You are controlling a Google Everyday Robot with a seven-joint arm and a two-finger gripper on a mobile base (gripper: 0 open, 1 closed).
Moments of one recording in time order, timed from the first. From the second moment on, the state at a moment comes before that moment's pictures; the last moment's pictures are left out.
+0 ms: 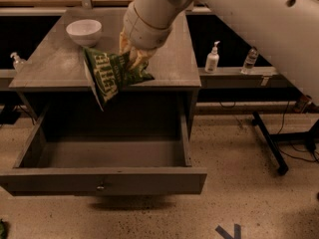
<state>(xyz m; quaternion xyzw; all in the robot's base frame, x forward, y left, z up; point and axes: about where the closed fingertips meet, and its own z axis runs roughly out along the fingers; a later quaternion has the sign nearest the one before) 0.603 0.058 0.934 -0.89 0.36 -0.06 0.26</state>
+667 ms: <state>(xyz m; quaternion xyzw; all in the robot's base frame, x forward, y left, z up) 0.710 0.068 0.954 -0.85 0.39 -0.17 0.32</state>
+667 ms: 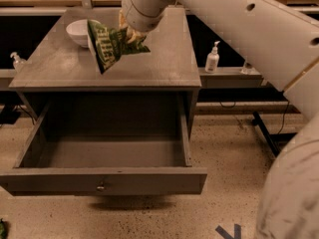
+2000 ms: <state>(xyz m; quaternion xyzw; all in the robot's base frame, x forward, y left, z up) 0.784 0.044 0.936 -0.78 0.53 -0.13 0.32</state>
